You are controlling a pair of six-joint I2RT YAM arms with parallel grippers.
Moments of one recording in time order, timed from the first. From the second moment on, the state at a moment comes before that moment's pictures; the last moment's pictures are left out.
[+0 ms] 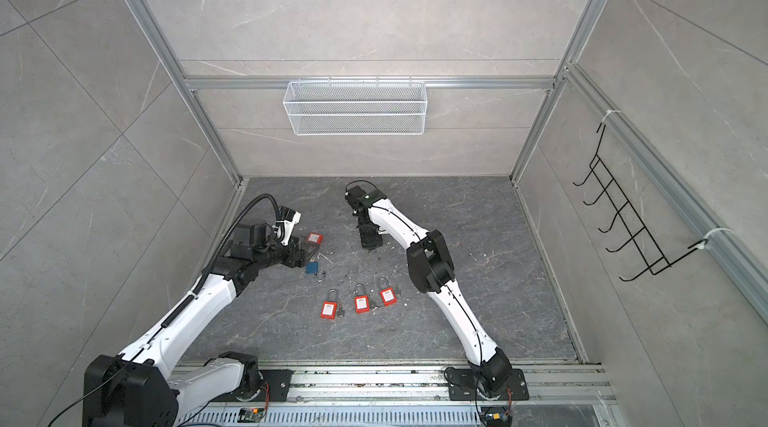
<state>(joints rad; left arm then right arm) -0.22 1.13 0.79 -0.33 0.37 0.02 0.64 2.61 2.45 -1.23 0.04 1.97</state>
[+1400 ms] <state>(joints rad) -0.22 1.14 0.79 -0.37 0.41 0.05 0.64 2.61 2.45 -1.36 0.07 1.15</state>
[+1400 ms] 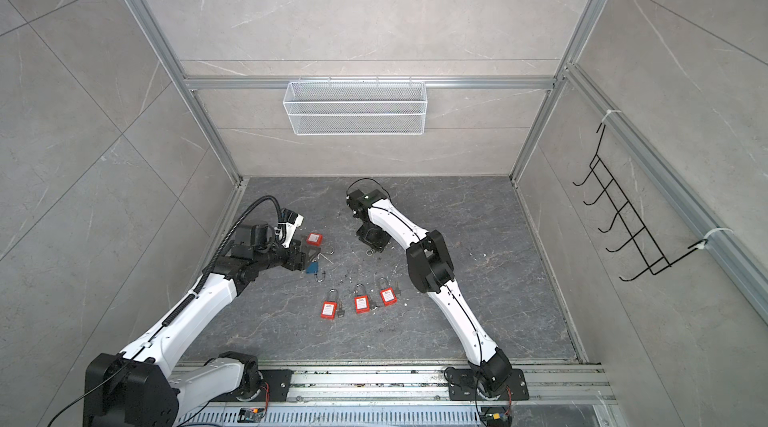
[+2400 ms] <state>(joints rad) -0.22 1.16 0.79 -0.39 0.44 0.05 0.64 2.53 2.28 -1.24 0.07 0.87</state>
